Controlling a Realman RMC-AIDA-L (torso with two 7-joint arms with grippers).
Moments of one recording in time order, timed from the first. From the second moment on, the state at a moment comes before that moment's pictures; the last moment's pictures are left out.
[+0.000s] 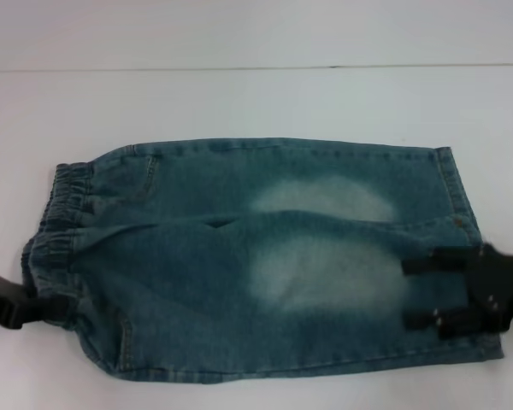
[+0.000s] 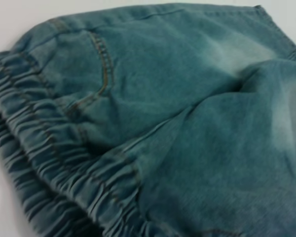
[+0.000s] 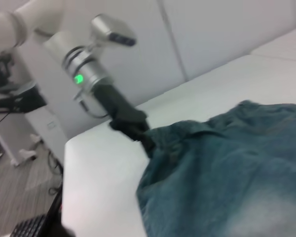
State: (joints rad) left arm -0.48 -2.07 0.48 0.98 2.60 1.75 -1.86; right arm 0.51 1.98 -0.58 -0.54 -2.21 -1.81 1.34
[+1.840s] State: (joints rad) left arm -0.60 -2.06 0.49 0.96 2.59 1.69 -1.95; right arm 0.68 1.90 -0.71 -0.69 -2.74 -1.86 1.84
